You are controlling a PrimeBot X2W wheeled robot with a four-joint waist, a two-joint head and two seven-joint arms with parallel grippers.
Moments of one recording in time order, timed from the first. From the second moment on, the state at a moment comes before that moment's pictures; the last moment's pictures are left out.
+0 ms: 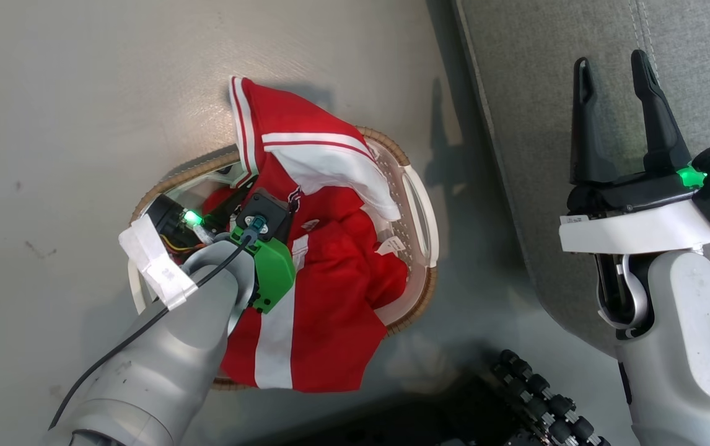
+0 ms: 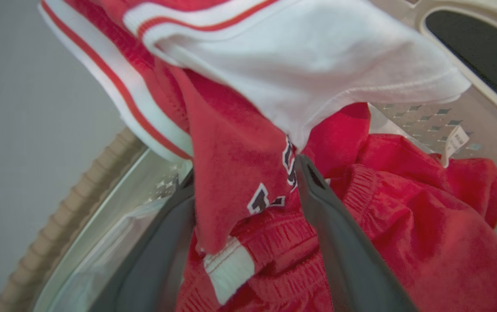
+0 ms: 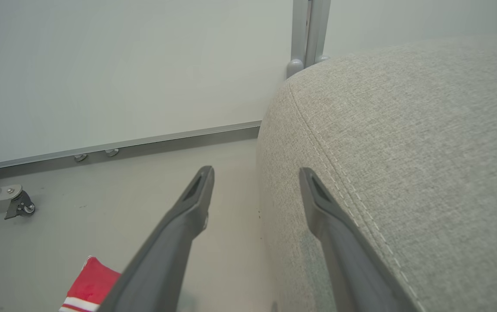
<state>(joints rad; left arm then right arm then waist) -0.87 0.05 -0.78 1.18 -0.20 -0.06 -0.26 -0.44 -0.05 0.04 -0.02 0.27 0.13 -0.26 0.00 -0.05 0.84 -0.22</state>
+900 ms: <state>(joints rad) -0.60 0.12 -0.70 0.67 -0.24 -0.12 -0.26 -0.26 -0.05 0.02 0.05 0.14 0.13 -0.26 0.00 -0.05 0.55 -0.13</state>
